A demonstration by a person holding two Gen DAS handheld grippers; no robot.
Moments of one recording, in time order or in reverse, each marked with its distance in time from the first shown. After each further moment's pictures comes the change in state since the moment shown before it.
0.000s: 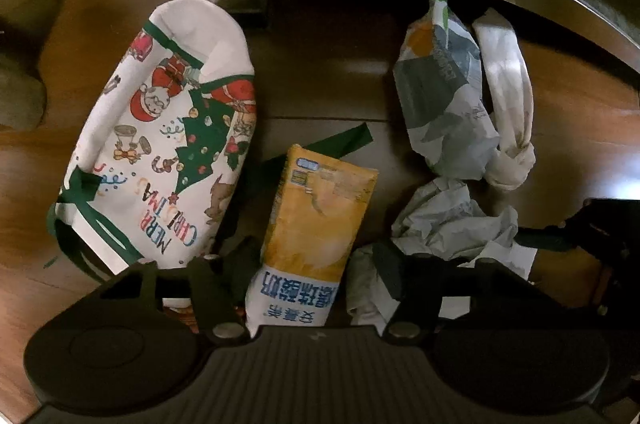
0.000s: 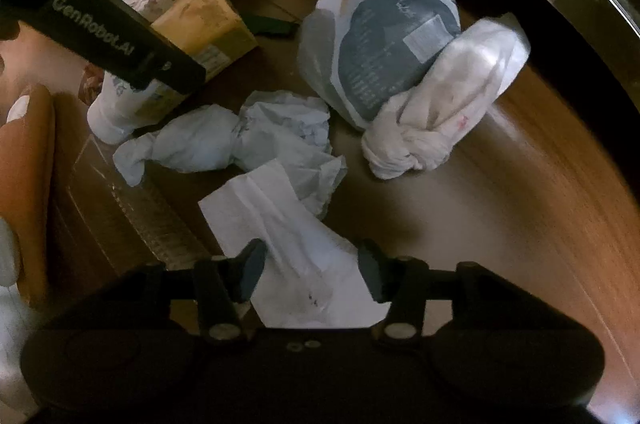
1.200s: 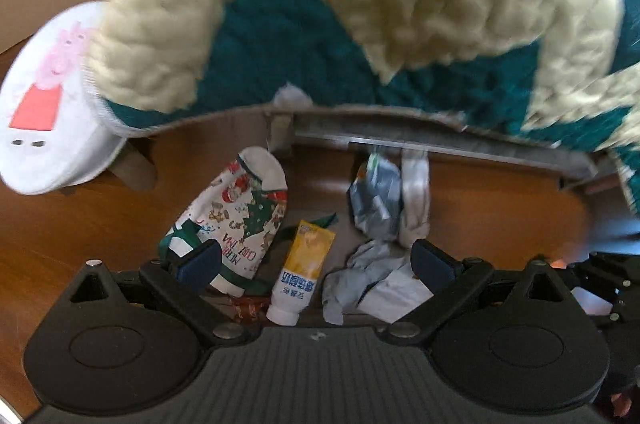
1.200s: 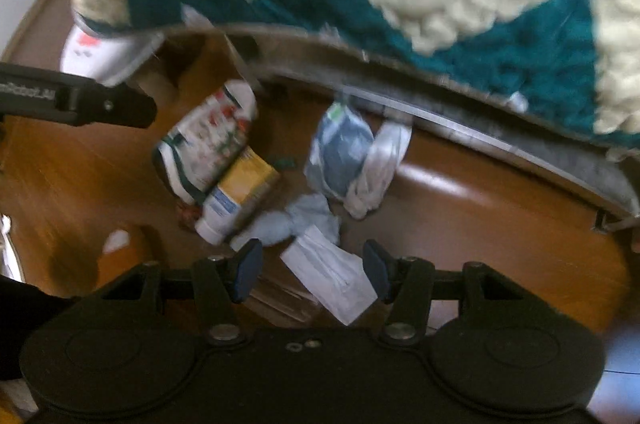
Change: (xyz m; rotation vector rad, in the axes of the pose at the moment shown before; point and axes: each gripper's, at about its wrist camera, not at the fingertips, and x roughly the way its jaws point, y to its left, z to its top) left arm -0.206 -0.007 -0.038 -0.043 -0.298 0.010; right arm -0.177 0.001 -0.029 0.322 -0.235 0.004
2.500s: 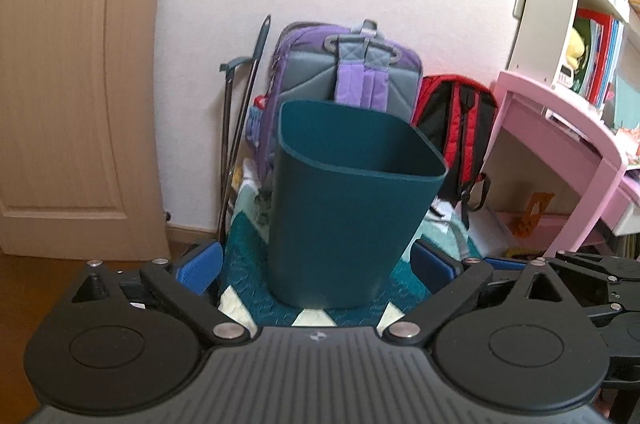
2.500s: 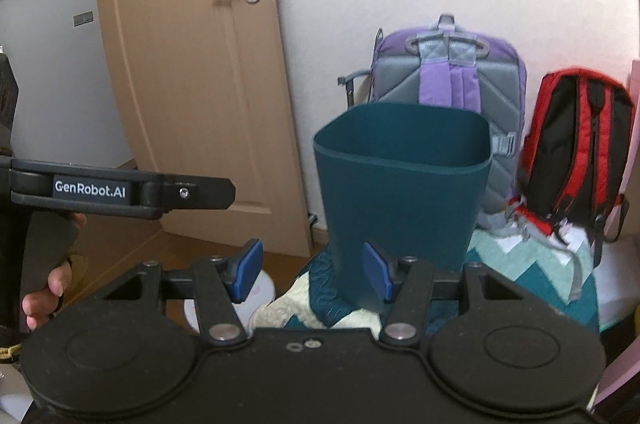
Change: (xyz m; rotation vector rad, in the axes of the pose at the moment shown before) left arm -0.434 -0.044 -0.032 0.053 -0.754 -0.147; right arm -0.431 0.113 -0.020 -0.165 -0.812 0.045
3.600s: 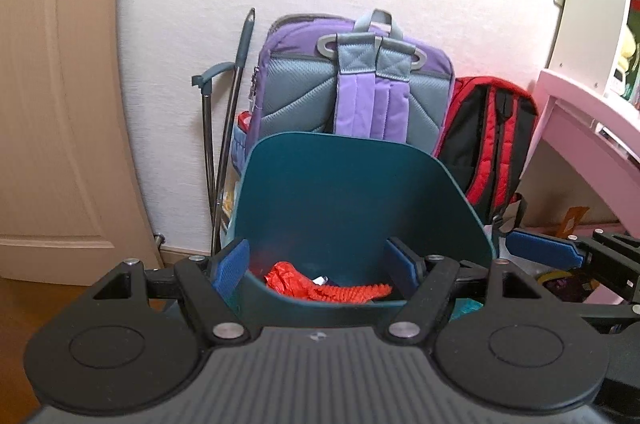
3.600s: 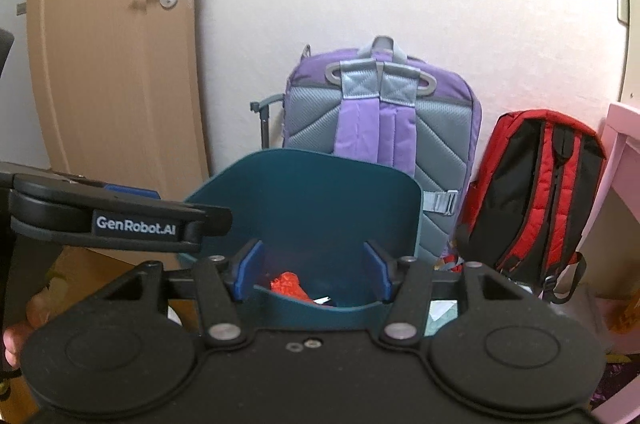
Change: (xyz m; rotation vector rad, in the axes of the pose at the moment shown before) left arm 0.132 -0.035 0.098 0.016 0.044 0.052; right arm 0.067 -0.069 0.091 -0.054 -0.052 -0.217
